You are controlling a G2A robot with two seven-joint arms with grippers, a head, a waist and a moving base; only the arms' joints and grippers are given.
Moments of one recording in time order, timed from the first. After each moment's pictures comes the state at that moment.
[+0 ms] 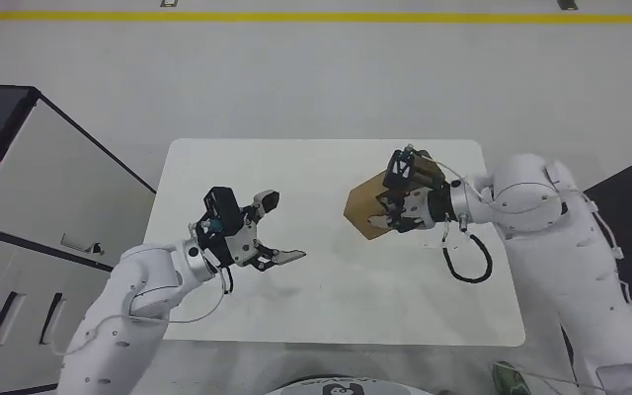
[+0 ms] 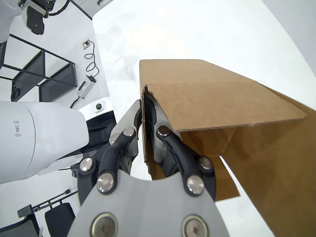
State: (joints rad) left arm 1.65 -1.03 -1.45 -2.06 0.93 -0.78 -0.23; right arm -1.07 -0.93 1.18 -1.89 -0.23 -0.49 1.33
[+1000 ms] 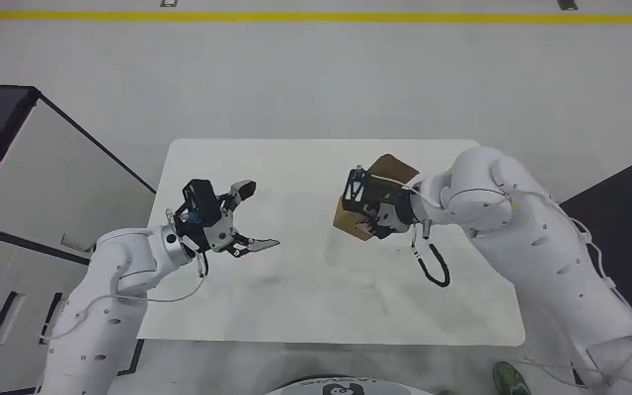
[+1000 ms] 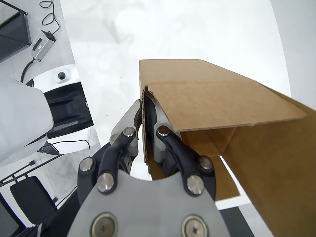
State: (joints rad) left arm 1.58 -1.00 -1.56 -1.89 1.08 -0.99 -0.07; right arm -0.89 -0.94 0.92 -1.89 -0.45 -0.45 1.37
